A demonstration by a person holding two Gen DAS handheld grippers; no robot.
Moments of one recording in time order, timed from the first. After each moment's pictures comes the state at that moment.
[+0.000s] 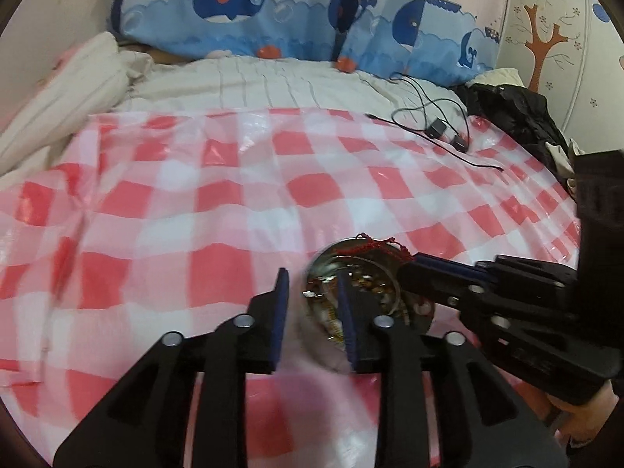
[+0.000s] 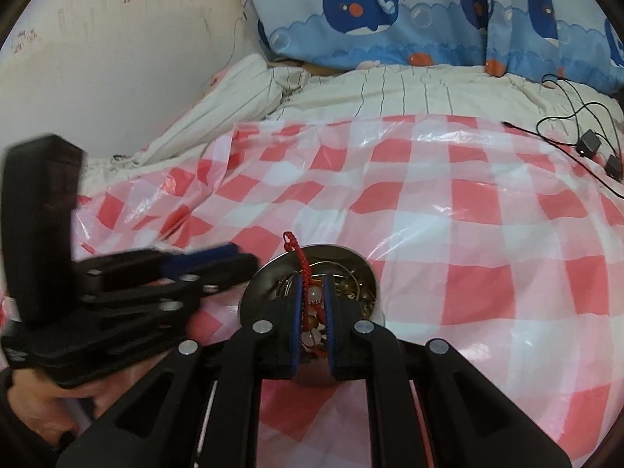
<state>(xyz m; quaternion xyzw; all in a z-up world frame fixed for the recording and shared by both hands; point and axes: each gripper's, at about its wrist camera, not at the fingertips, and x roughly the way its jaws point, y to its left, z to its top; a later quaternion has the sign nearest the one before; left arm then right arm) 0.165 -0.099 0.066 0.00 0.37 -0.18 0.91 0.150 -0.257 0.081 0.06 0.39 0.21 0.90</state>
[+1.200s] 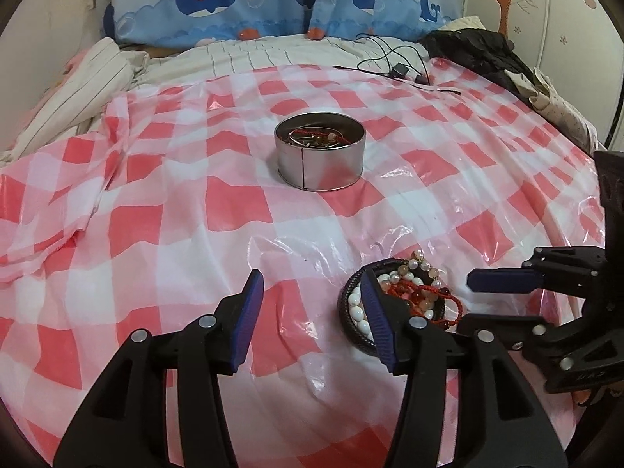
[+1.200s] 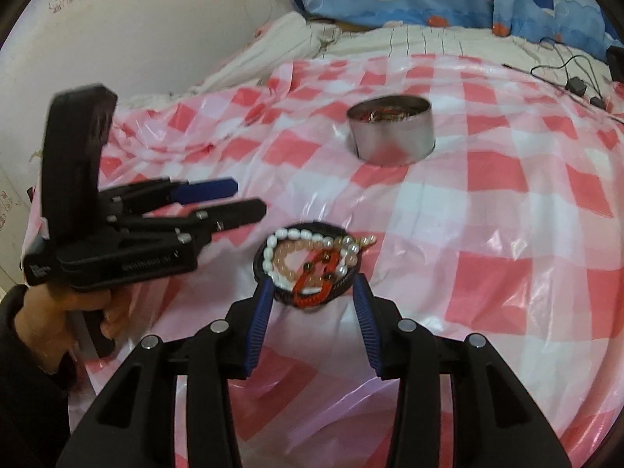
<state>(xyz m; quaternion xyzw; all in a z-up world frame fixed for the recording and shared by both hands) 0.006 -0.079 0.050 0.08 0.39 -0.20 0.89 -0.039 -0.251 0.067 0.07 0.44 0.24 0.86</state>
